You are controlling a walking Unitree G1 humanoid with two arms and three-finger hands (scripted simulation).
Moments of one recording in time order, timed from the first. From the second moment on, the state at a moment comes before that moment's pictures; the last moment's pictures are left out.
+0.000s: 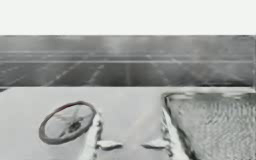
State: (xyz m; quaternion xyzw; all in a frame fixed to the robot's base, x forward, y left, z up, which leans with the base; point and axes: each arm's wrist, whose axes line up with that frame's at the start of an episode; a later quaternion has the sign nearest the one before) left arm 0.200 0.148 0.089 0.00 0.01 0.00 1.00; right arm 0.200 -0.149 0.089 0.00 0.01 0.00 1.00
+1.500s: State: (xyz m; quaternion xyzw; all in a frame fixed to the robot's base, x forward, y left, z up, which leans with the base) left arm 0.221 0.174 0.190 -0.43 -0.01 -0.15 0.89; right arm 0.262 0.060 0.043 0.07 -0.21 -0.04 0.97
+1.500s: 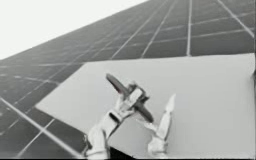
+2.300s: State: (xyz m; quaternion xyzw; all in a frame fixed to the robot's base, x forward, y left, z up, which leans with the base) left arm 0.235 0.130 0.158 -0.36 0.10 -0.22 0.90; right arm 0.316 -0.043 0.013 0.19 -0.28 0.01 0.94
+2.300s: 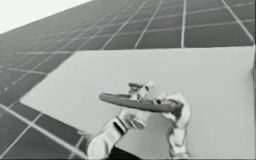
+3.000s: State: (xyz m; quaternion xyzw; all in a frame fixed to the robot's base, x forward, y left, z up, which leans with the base) left arm 0.187 0.144 0.095 -0.35 0.22 -0.18 0.89; right arm 0.376 -0.109 0.140 0.18 0.08 -0.28 0.94
